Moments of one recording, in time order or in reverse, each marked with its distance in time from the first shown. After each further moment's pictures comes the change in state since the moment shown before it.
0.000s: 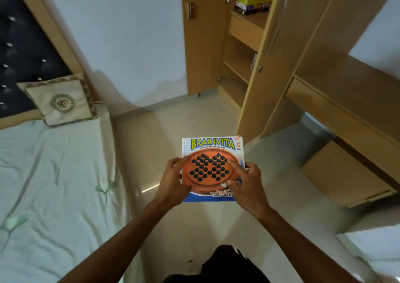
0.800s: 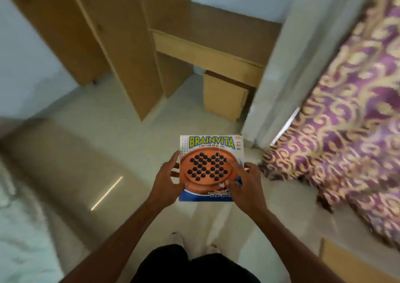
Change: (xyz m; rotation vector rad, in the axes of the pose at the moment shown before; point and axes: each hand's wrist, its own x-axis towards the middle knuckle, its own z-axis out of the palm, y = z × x) left_hand -0.326 0.194 0.281 -0.120 -0.493 0.142; right_hand -0.454 0.249 -0.180 0.042 0.356 0.436
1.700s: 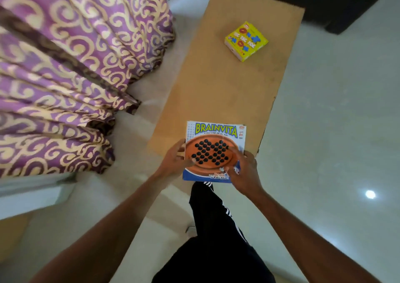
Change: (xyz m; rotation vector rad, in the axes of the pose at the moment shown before) left_hand -0.166 0.093 0.585 0.474 -1.749 0.127; right_hand -0.382 0.360 -0.010 0.516 0.935 1.375
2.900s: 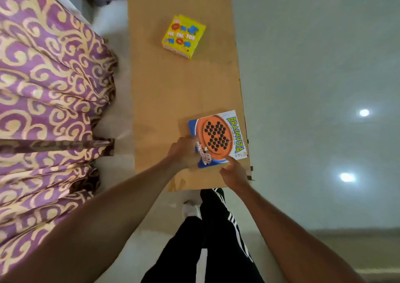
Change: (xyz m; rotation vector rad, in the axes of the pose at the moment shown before) left_hand 0.179 0.032 0.058 1.289 -0.343 0.112; right_hand 0.060 0.020 0.048 0.351 0.090 0.602
